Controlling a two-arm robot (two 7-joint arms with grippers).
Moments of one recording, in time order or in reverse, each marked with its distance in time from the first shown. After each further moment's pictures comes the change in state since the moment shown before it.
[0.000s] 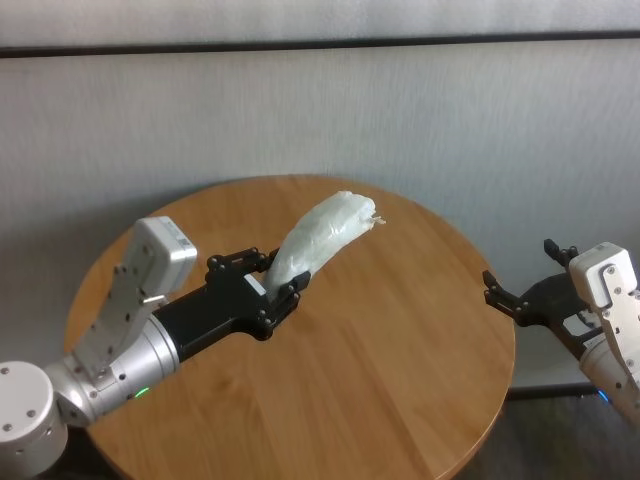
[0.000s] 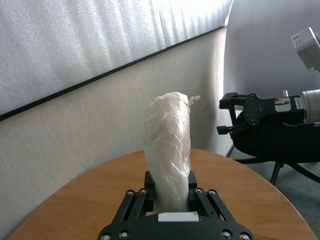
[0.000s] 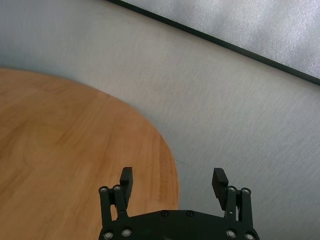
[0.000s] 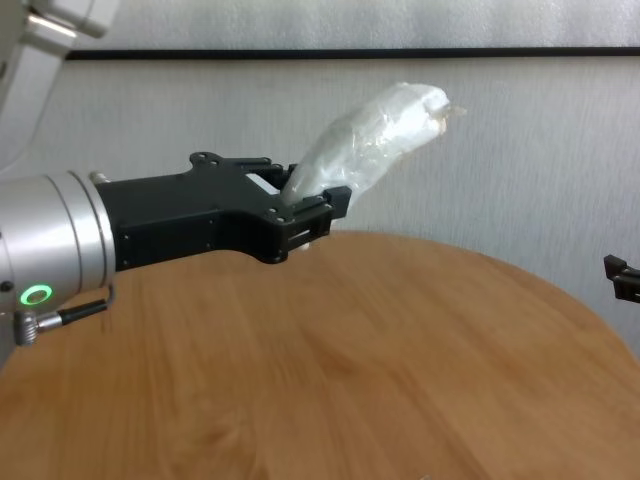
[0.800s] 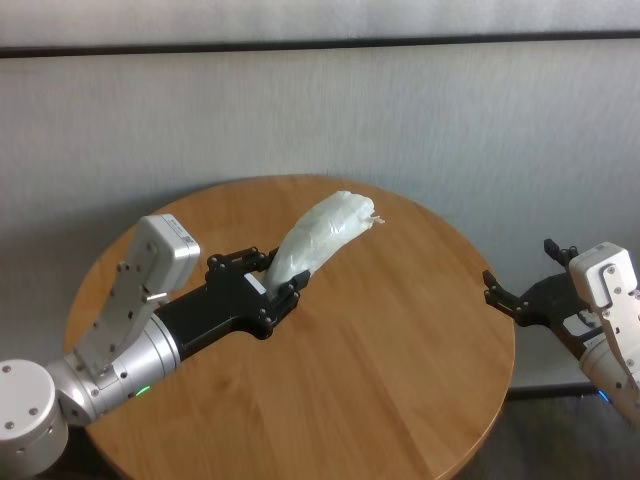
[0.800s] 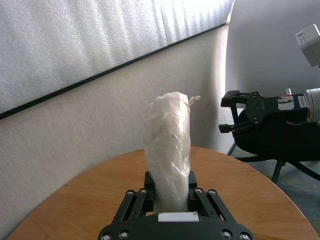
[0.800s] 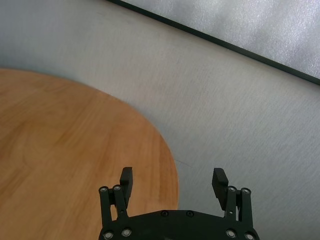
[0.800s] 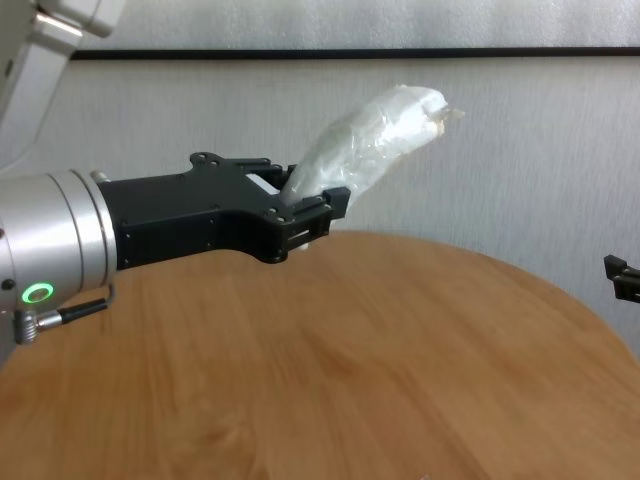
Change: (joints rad) left arm -0.005 -0.003 0.004 -0.002 0.007 0.017 0.012; right arm 0.000 0.000 0.000 0.000 0.000 0.000 0.000
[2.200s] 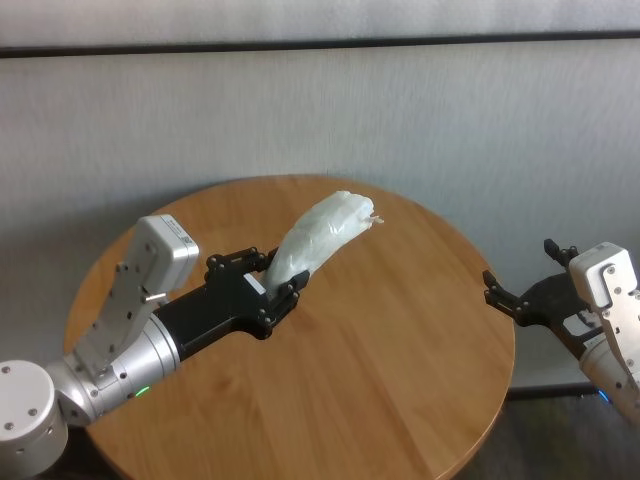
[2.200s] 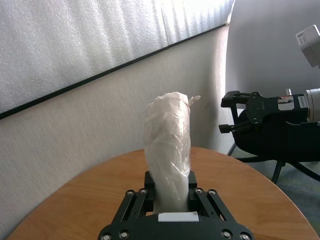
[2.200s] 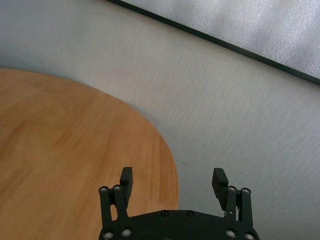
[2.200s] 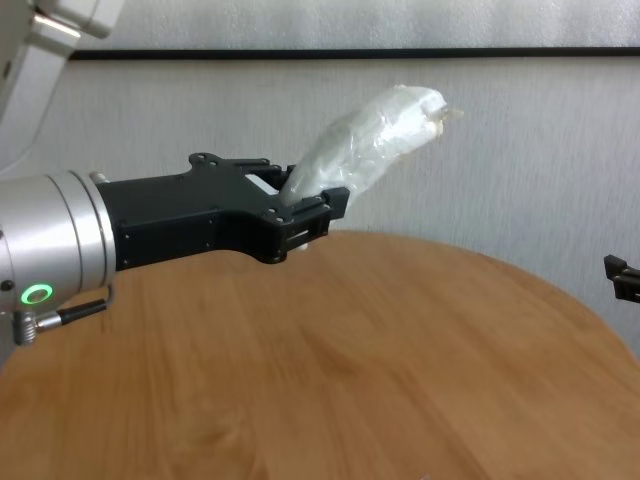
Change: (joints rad) left arm 0.002 -0.001 -0.002 0.002 -0.002 -0.004 -0.001; right arm 0.000 0.000 0.000 0.000 0.000 0.000 0.000
